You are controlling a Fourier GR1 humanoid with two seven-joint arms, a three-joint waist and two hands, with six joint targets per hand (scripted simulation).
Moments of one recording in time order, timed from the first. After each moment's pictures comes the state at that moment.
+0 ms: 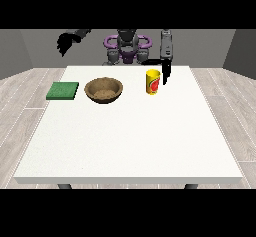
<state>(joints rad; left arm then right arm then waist) -0.33 0.09 0.12 -1.15 0.03 0.06 -0.37 -0.12 -0.16 -0.20 -1.71 -0.24 0.13 0.01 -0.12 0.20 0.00</state>
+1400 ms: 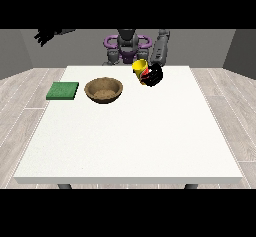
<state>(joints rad) -0.54 0.08 0.06 -0.68 -0.25 0.43 -0.49 -0.18 -0.36 -0.38 -1.50 -0.42 0.29 0.09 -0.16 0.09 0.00</state>
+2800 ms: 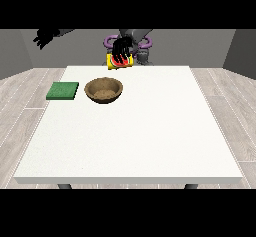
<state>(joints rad) -1.04 0.00 -0.63 -0.44 -1.22 0.33 0.55 -0.23 -0.37 -0.37 -1.16 -0.37 0.37 -0.01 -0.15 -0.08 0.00</state>
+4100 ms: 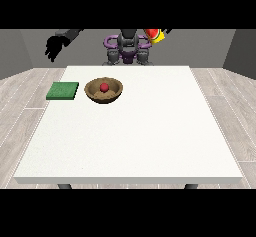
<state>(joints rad) -0.91 0.10 -0.14 -1.02 -0.60 0.27 0.32 -0.29 -0.34 -0.40 -1.10 -0.31 0.17 -0.01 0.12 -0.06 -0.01</state>
